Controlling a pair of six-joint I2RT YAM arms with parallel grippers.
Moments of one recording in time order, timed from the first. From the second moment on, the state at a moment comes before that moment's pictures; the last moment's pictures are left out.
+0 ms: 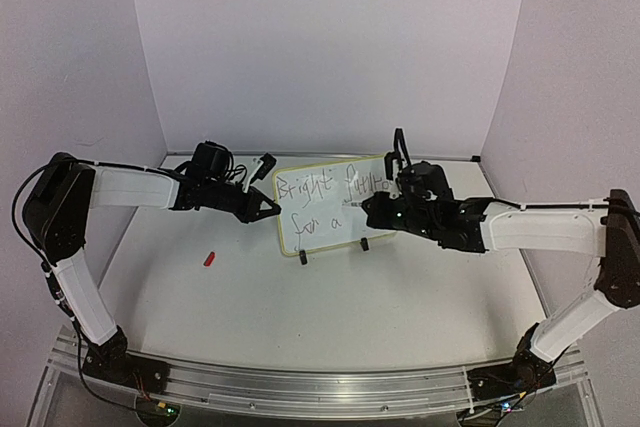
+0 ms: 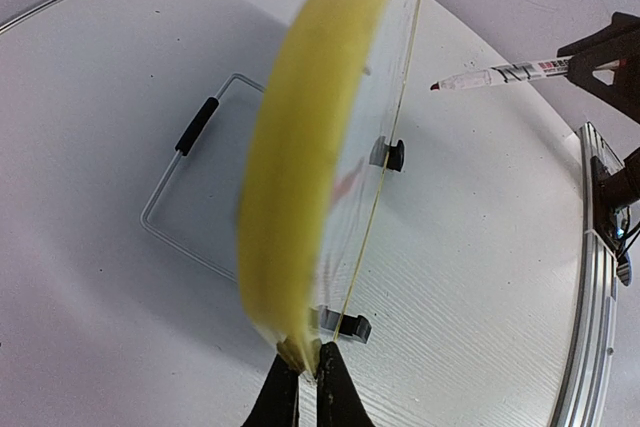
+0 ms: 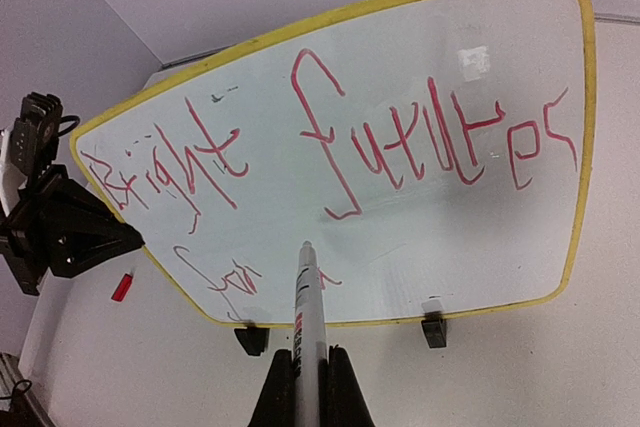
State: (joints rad) left arm -0.51 1.75 1.09 -0.01 0.59 0.03; right arm 0.83 1.51 0.96 0.05 0.23 0.59
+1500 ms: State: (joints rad) left arm -0.51 1.75 1.10 -0.02 0.59 0.04; right arm 0.83 1.65 0.95 0.03 0.22 0.64
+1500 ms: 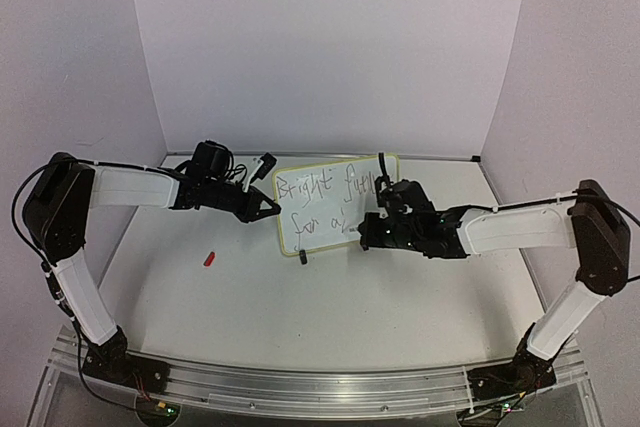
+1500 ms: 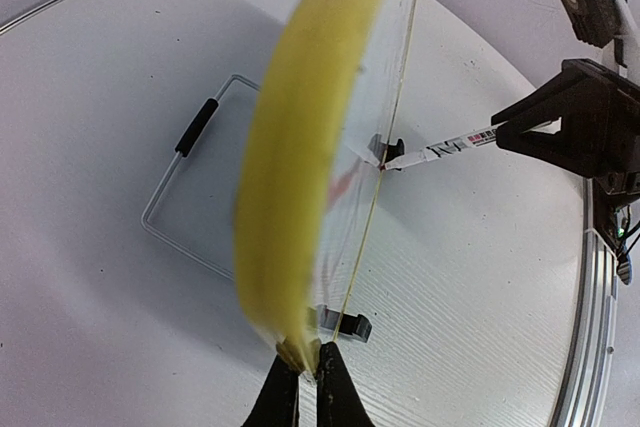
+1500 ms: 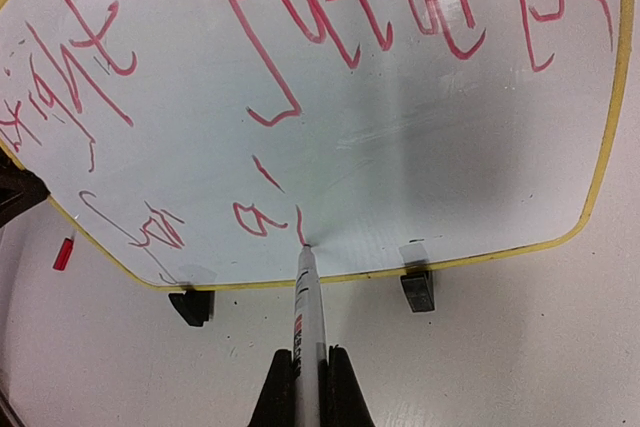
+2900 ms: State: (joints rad) left arm -0.51 1.75 1.11 -0.03 0.59 0.05; right arm 0.81 1.55 1.01 -0.02 0.29 0.56
